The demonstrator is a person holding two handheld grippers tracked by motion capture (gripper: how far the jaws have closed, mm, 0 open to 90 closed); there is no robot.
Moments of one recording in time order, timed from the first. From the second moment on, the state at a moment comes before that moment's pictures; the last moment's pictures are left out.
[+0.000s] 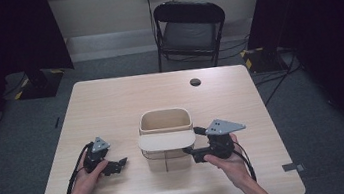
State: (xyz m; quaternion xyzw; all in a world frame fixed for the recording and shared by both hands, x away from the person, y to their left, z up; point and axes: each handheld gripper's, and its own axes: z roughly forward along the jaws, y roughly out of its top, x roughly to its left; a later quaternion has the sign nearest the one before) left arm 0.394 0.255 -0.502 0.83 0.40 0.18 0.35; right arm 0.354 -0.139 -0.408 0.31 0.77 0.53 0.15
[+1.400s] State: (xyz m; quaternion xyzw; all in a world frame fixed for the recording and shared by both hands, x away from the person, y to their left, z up) left arm 0.394 0.255 -0.502 0.83 0.41 0.18 0.35; right arm 0.358 -0.138 -0.401 0.31 0.76 0.54 0.16
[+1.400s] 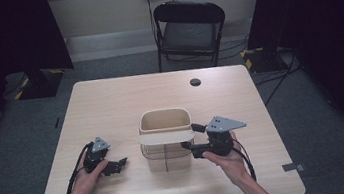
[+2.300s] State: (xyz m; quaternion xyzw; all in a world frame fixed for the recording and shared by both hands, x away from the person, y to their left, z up) left arm 0.394 0.255 -0.502 0.83 0.41 0.18 0.35; right arm 0.364 -0.133 -0.398 0.30 0.77 0.55 0.15
